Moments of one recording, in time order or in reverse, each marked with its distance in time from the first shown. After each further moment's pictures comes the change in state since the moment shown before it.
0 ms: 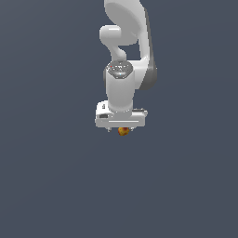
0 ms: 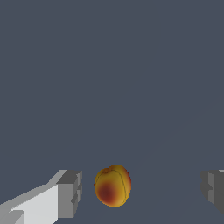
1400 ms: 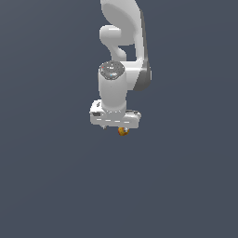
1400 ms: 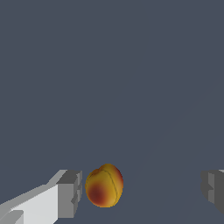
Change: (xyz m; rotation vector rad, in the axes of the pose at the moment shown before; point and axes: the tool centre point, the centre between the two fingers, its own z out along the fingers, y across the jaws) arm -0.007 0.023 0.005 -0.004 -0.006 0.140
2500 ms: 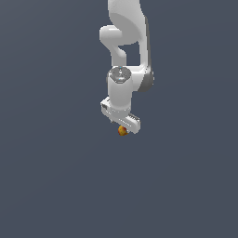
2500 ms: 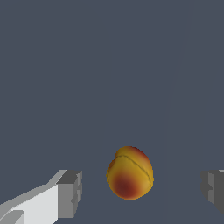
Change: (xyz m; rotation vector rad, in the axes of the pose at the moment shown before) arm -0.043 -0.018 0.037 0.000 -0.006 0.533
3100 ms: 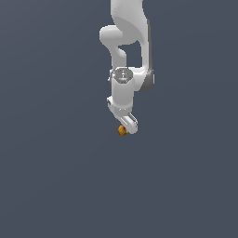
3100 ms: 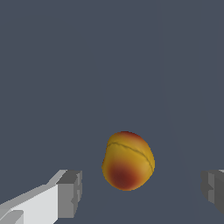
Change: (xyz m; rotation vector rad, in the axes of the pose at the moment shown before) arm -0.026 0.009 0.018 -0.004 0.002 0.305
